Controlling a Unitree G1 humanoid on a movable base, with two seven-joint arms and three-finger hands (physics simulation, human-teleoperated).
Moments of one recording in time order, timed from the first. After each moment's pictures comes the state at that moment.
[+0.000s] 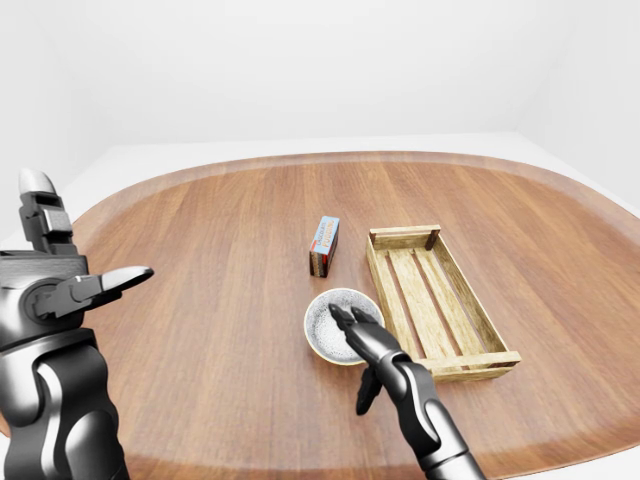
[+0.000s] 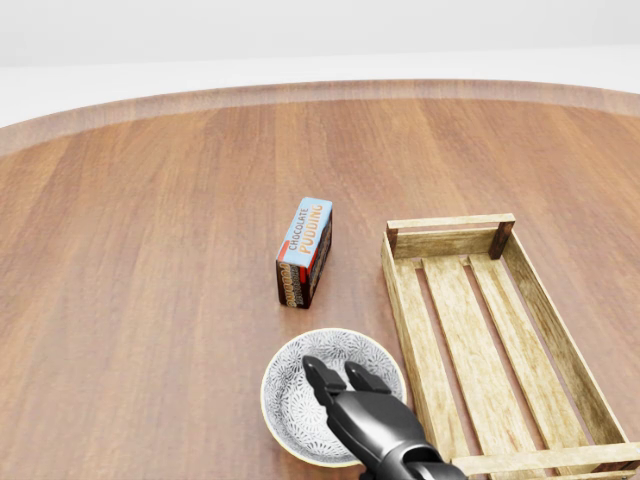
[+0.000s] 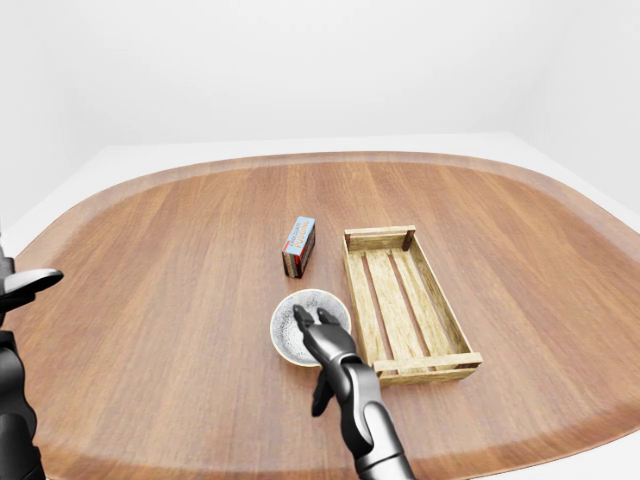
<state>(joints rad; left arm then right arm) -0.09 0.25 0.52 -0.56 -0.64 0.09 0.09 -0.01 0.02 0.26 0.11 -1.09 0.09 0.40</state>
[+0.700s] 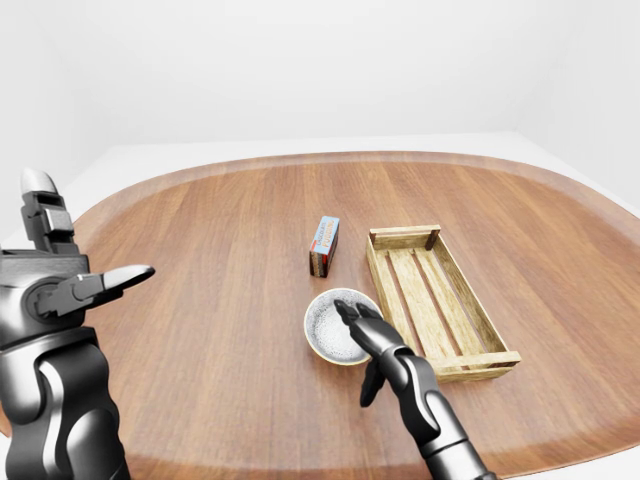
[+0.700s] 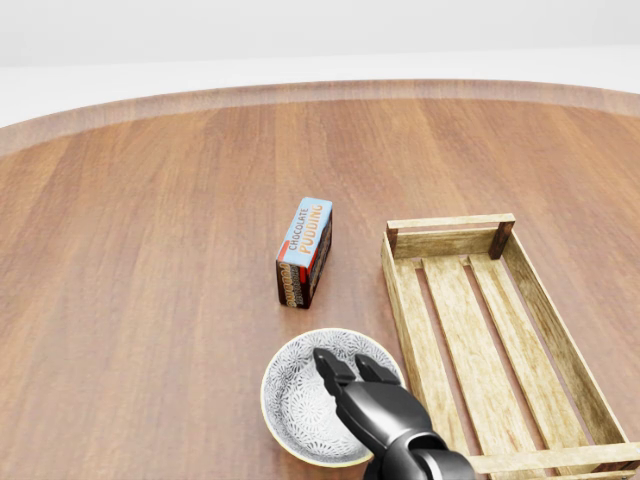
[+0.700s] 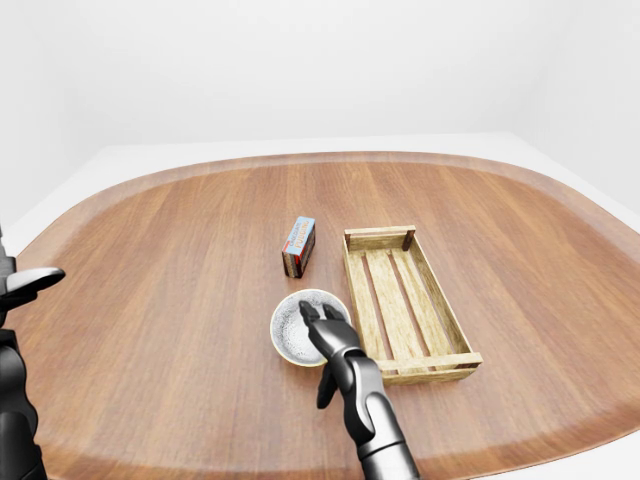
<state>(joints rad) -0.09 0.25 0.51 -0.55 -0.63 0.09 0.09 -0.06 0.00 0.22 0.16 -1.10 0.09 0.39</state>
